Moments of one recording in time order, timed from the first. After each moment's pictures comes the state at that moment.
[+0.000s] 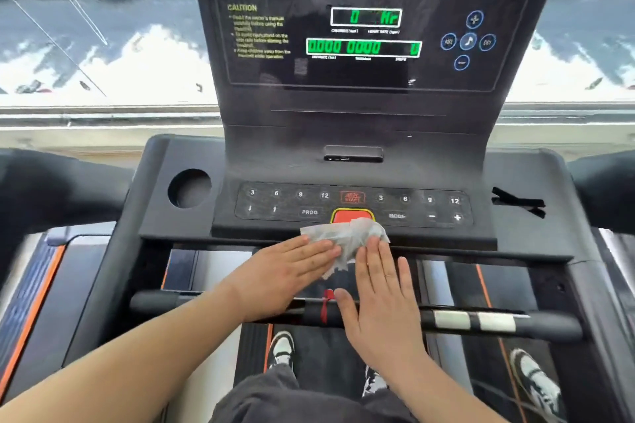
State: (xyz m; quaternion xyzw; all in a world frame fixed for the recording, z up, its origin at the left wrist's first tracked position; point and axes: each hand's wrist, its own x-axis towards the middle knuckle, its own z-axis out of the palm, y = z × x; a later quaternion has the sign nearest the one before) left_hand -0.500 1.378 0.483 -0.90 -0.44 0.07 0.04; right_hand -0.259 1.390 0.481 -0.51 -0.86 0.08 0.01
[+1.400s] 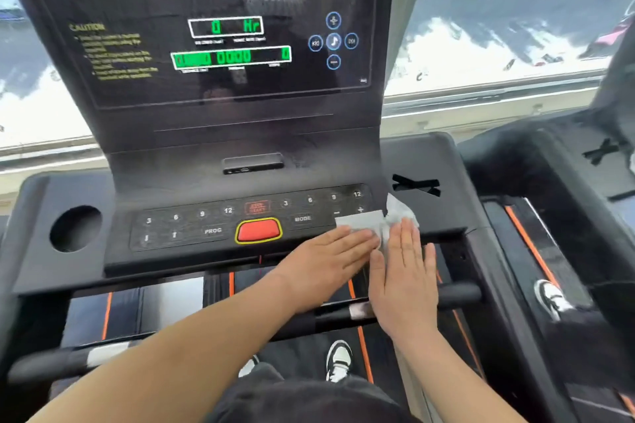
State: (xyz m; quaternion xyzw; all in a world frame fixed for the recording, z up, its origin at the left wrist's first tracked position) left_hand -0.316 1.478 0.490 -0.93 -0.34 0.07 0.08; right_hand -0.127 1.454 0.472 -0.68 -0.72 0.06 0.14
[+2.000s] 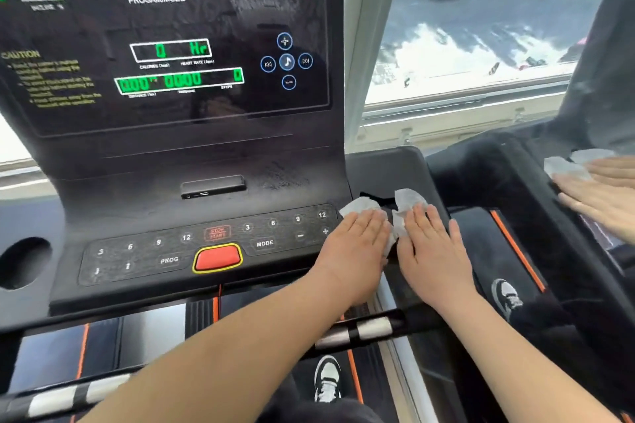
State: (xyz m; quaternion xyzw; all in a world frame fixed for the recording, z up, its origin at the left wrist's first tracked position) left_hand -0.199 1.537 0.518 -0.85 -0.52 0.09 -0.04; right_hand -0.026 1.548 0.509 -0.66 -0.75 0.06 -0.02
